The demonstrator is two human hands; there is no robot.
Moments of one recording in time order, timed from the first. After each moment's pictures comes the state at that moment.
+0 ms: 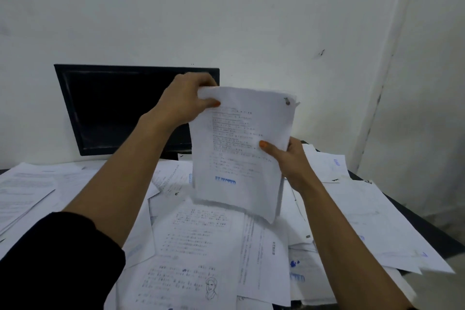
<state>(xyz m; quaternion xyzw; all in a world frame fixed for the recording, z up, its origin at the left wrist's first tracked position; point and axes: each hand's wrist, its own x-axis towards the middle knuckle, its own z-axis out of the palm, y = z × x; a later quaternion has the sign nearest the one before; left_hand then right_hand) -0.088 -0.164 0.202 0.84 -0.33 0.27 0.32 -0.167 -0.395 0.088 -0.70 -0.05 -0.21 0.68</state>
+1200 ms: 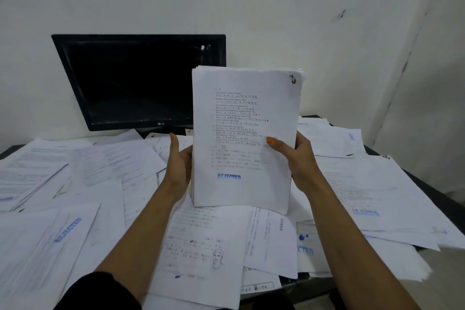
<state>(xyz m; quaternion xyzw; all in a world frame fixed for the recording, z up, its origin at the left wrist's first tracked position) -0.108 -0.158 0.013 0.57 -0.07 -0.10 0.82 -0.172 -0.388 0.035 -0.66 -0.01 -0.19 0.73</state>
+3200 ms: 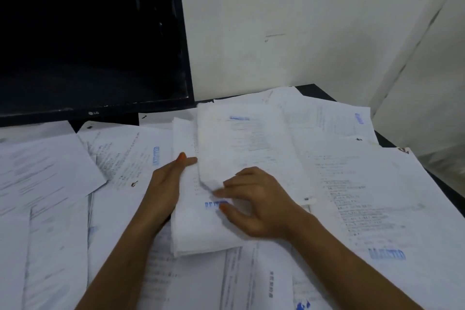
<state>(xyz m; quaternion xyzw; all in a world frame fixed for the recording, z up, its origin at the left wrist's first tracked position) -0.045 -0.215 -0.033 0.72 0.01 -0.07 0.69 -0.108 -0.405 -0.034 -0.88 -0.30 -0.23 0.28</state>
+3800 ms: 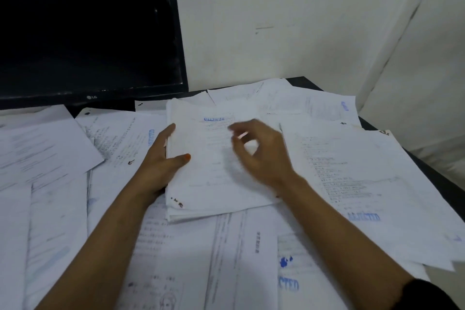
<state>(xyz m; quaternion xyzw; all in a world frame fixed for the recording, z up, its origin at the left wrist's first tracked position) -0.044 -0.200 -0.042 0.72 -0.06 -0.11 0.68 -0.104 -0.418 -0.023 -0.83 -0.14 -0.36 0.39</state>
